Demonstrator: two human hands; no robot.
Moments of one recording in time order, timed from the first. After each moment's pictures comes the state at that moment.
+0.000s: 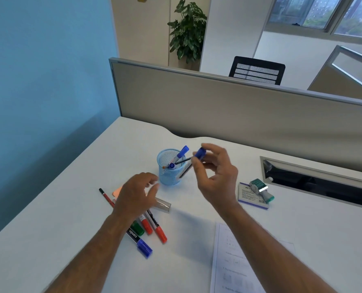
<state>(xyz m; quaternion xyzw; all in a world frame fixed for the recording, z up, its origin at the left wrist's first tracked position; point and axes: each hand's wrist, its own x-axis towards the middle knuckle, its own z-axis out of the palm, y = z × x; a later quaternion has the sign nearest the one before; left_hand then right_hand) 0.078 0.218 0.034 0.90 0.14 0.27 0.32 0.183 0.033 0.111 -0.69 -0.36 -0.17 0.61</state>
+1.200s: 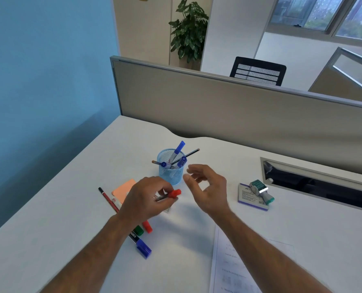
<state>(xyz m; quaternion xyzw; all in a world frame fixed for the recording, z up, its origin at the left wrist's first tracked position) 0.076 0.195 0.055 0.91 -0.03 0.28 0.31 0.187 0.031 0.067 -0.76 -0.34 -0.07 0.55</state>
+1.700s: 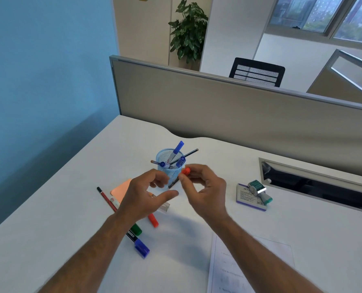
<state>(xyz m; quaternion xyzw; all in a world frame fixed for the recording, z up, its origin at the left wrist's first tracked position) 0.075 0.196 0.057 0.86 0.06 0.27 0.43 0.164 0.034 0.084 -0.70 -0.36 -0.08 0.61</state>
